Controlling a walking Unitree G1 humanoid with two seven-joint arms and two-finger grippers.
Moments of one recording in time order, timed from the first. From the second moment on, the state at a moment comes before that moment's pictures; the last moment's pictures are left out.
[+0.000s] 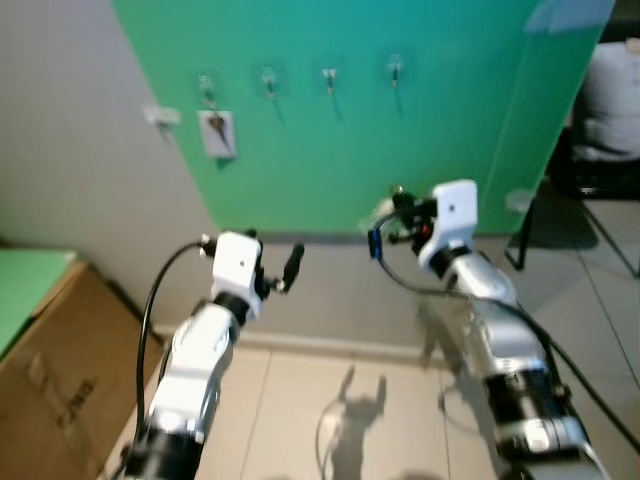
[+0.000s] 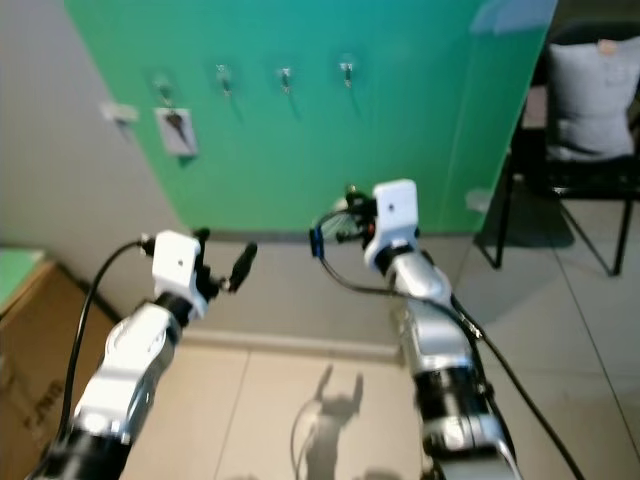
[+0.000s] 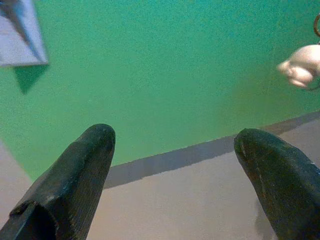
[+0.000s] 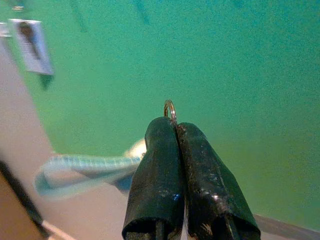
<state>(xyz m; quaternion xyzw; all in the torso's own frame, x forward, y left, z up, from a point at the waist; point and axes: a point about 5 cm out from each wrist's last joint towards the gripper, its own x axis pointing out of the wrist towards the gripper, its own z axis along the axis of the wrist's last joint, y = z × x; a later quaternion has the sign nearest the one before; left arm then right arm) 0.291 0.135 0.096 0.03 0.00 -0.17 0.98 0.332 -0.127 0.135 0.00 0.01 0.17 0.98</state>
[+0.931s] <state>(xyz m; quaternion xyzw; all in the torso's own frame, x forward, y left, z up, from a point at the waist) 0.294 0.127 0.102 0.01 -0.02 -0.18 0.98 0.333 -0.134 0.148 0.03 0.00 0.19 0.98</state>
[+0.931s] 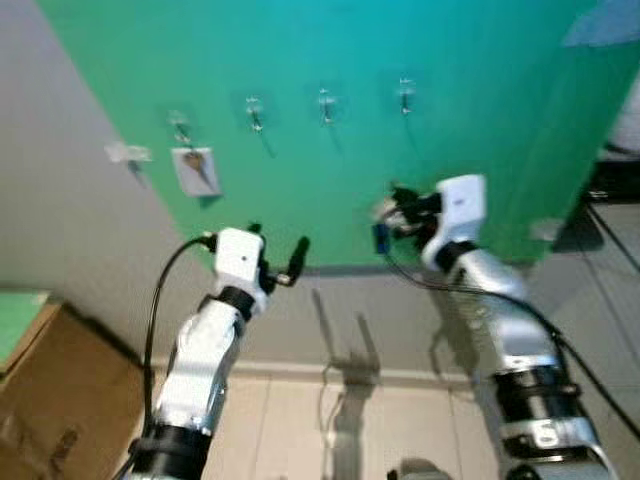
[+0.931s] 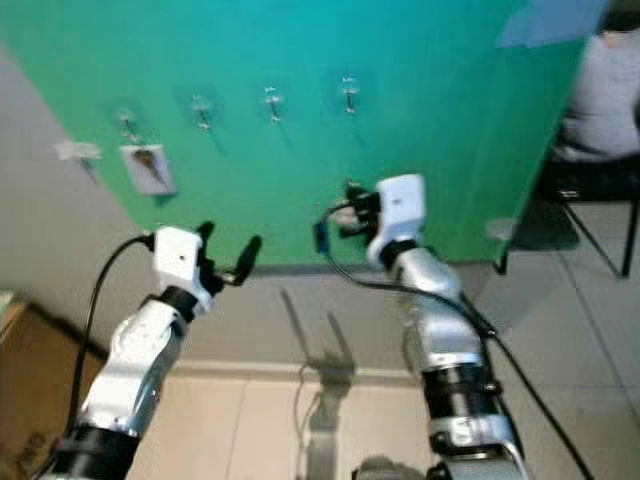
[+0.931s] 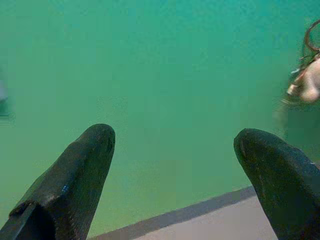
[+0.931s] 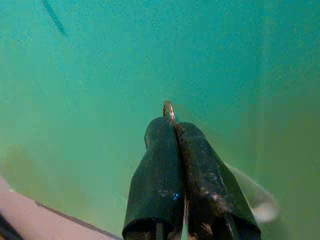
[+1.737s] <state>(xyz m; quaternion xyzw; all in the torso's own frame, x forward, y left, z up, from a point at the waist) 0.291 0.134 0.098 0.01 -0.02 -0.17 0.98 0.349 -0.111 0.216 0.08 -0.05 0.31 0.95</state>
